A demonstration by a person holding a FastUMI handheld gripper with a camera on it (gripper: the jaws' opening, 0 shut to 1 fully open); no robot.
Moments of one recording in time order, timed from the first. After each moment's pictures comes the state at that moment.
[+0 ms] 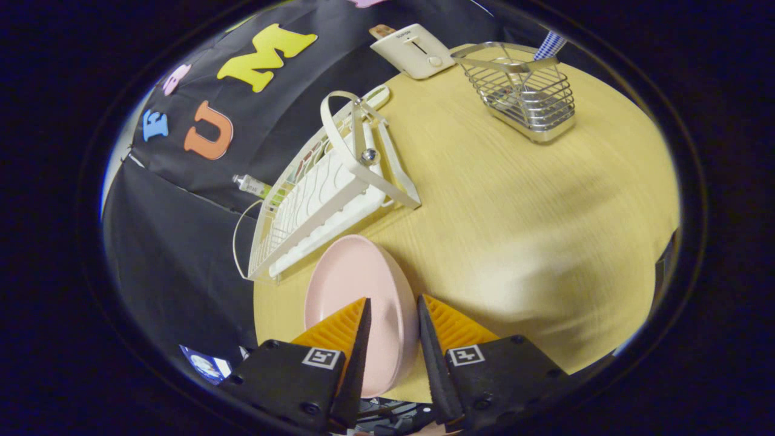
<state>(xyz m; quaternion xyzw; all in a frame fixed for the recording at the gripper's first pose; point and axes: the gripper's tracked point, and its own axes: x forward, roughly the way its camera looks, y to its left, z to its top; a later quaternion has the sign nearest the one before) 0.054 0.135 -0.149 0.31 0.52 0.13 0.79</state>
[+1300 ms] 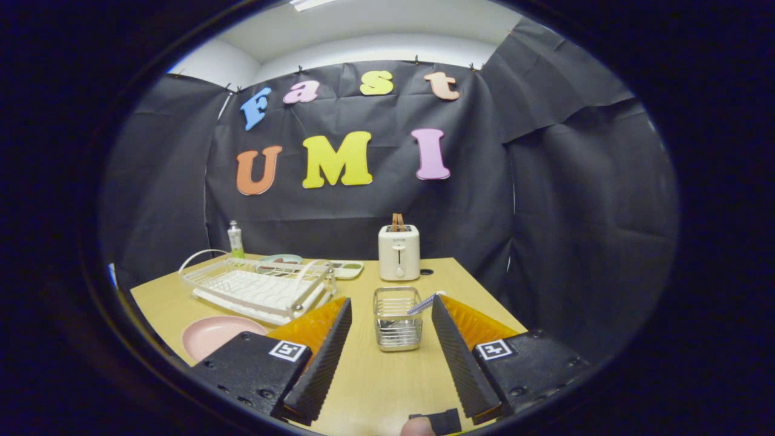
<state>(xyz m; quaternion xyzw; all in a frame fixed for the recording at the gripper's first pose) 0.090 -0.079 -0.045 0.02 0.11 0.03 0.99</state>
